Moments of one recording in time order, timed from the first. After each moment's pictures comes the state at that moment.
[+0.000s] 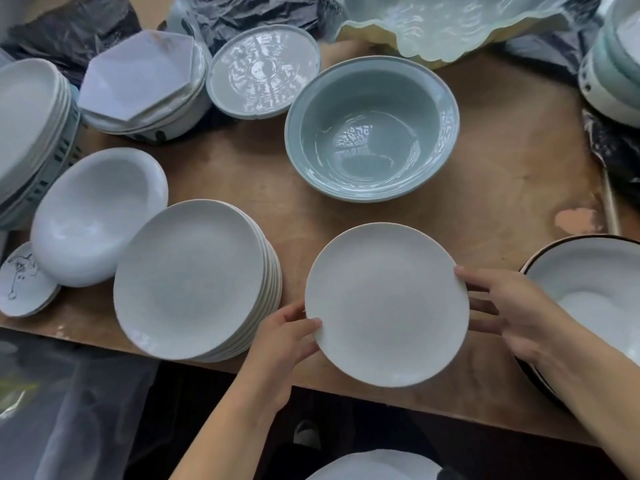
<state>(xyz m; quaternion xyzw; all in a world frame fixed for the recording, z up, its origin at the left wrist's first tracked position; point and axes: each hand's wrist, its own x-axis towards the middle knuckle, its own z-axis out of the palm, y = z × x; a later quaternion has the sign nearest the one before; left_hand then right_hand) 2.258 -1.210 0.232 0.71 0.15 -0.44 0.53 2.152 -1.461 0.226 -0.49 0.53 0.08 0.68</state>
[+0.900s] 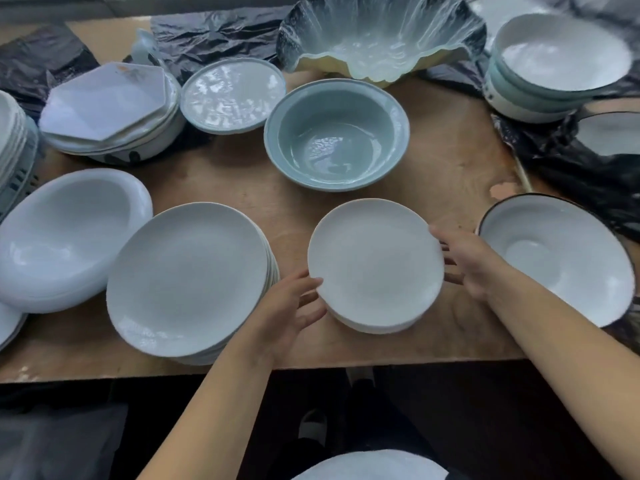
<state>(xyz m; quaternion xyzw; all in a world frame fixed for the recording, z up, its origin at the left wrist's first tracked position) 2.282 -1.177 0.219 0.61 0.04 -0.55 0.57 2.142 -1.409 0.231 -0.54 0.55 -0.02 0.64</state>
